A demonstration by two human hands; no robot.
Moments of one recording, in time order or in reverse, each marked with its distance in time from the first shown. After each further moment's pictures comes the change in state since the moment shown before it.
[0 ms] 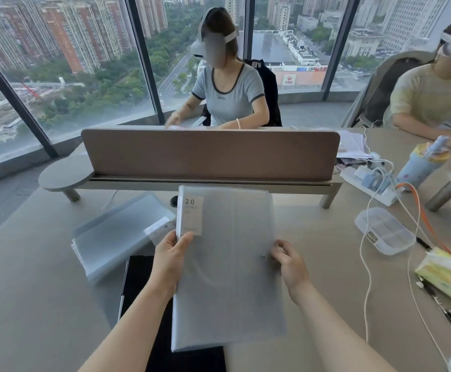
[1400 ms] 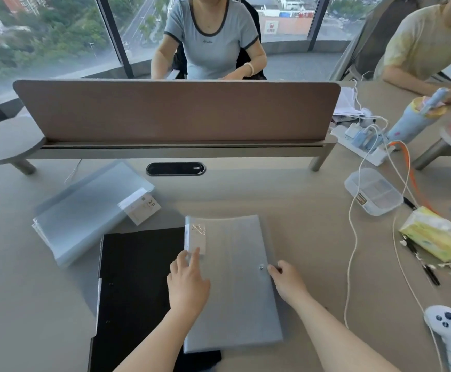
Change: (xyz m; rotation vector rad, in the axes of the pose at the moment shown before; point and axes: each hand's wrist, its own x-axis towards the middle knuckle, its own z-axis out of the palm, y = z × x) left_hand -0.002 -0.141 0.011 1.287 -0.131 0.080; right_hand -0.013 0.105 -0.043 -0.780 0.000 0.273
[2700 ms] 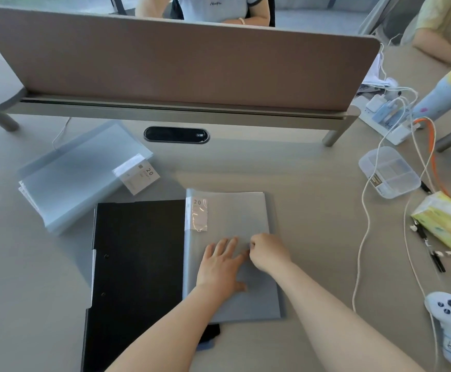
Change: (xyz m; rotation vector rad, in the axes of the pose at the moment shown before) left_hand 0.003 0.022 0.054 0.424 -0.294 0.495; right_hand 0.010 -0.052 0.030 -0.596 -0.104 -0.141
